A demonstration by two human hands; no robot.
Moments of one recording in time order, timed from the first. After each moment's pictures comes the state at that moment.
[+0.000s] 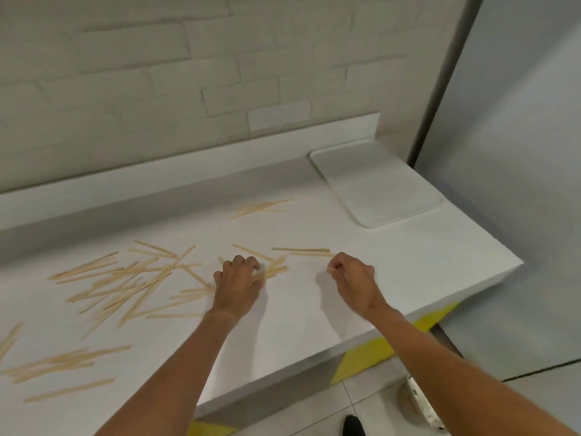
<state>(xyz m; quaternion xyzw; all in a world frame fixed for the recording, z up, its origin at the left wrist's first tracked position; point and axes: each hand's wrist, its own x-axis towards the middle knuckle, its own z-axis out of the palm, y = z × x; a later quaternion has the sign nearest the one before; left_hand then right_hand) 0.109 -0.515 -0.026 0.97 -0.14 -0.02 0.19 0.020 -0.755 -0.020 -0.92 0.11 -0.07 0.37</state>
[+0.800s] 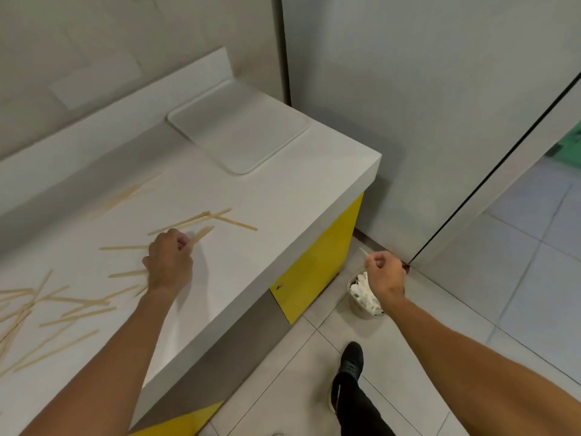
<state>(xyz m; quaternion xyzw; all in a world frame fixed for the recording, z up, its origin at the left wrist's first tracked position) 0.081 -0.621 -0.030 0.96 -0.16 0.00 0.23 -0.192 -0.881 -0.123 -0.64 0.57 -0.20 0.48</state>
